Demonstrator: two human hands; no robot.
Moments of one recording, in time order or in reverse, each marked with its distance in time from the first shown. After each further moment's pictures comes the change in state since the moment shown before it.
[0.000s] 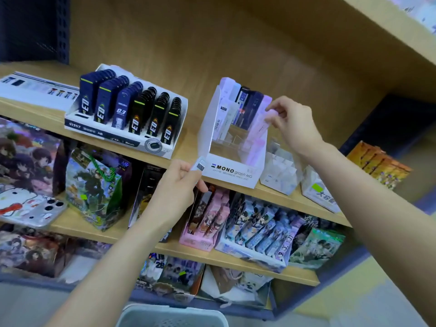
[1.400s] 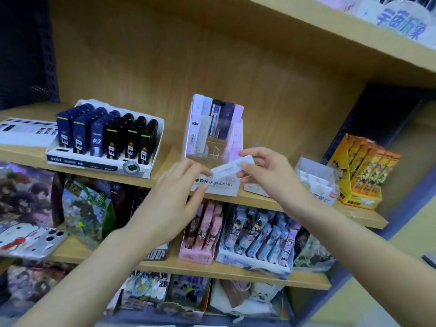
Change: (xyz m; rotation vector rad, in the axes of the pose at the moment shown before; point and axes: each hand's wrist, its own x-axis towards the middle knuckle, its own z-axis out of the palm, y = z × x) left_hand -0.004 0.022 0.017 0.826 -0.113 0.664; right_hand -0.097 -0.037 -0.015 0.803 -0.176 0.437
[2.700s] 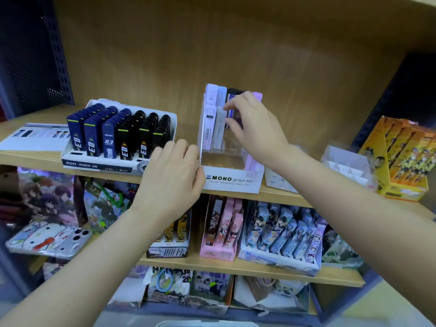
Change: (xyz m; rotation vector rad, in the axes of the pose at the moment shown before) left_hand 0.029 -0.038 -0.007 0.696 0.134 0.048; right_hand 0.097 -0.003 0.035 -0.885 0.164 -0.665
